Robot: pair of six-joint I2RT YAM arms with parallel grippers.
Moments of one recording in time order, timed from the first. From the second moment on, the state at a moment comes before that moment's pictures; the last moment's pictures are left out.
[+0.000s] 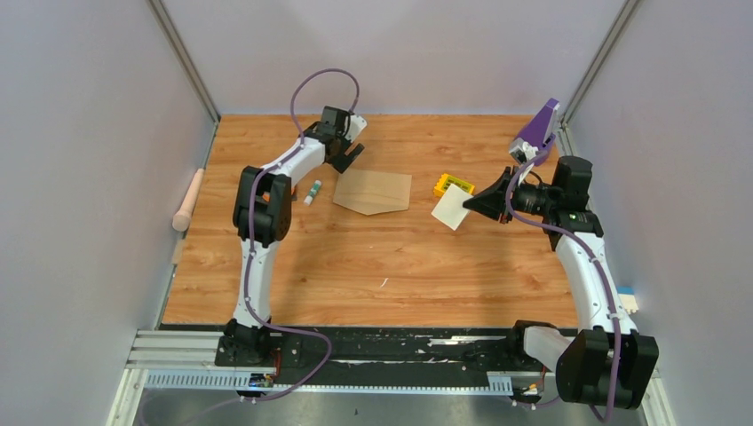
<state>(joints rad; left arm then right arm) -0.33 2.29 1.87 -0.42 -0.18 0.45 -0.10 1.10 0.88 -0.23 -1.28 -0.05</state>
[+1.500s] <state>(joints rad) -0.47 2.14 1.62 -0.55 0.06 0.65 -0.11 1.11 0.88 -0.25 -1.28 -0.06</state>
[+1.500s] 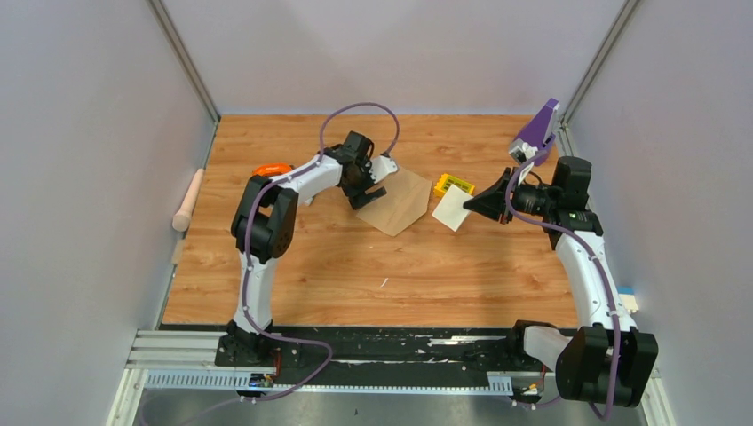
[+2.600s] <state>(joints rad) -0.53 2.18 1.84 -0.44 0.05 0.39 -0.12 1.39 0.90 -0.26 -1.20 0.06</state>
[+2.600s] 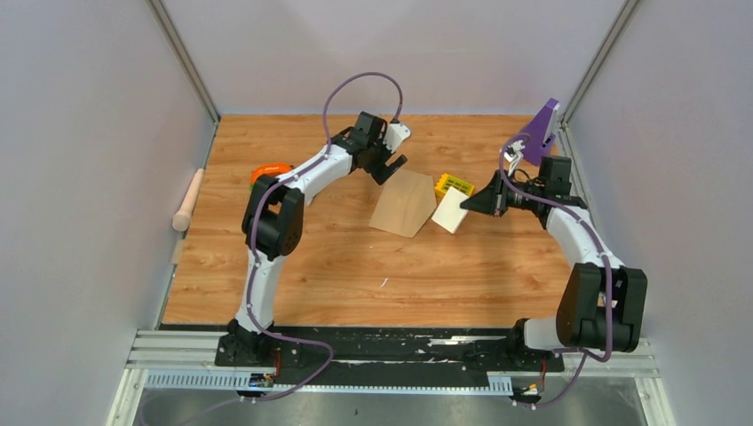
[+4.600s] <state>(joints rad) -0.63 2.20 1.88 -0.49 -0.17 0.32 -0.21 1.31 0.94 -0.25 -1.23 0.10</state>
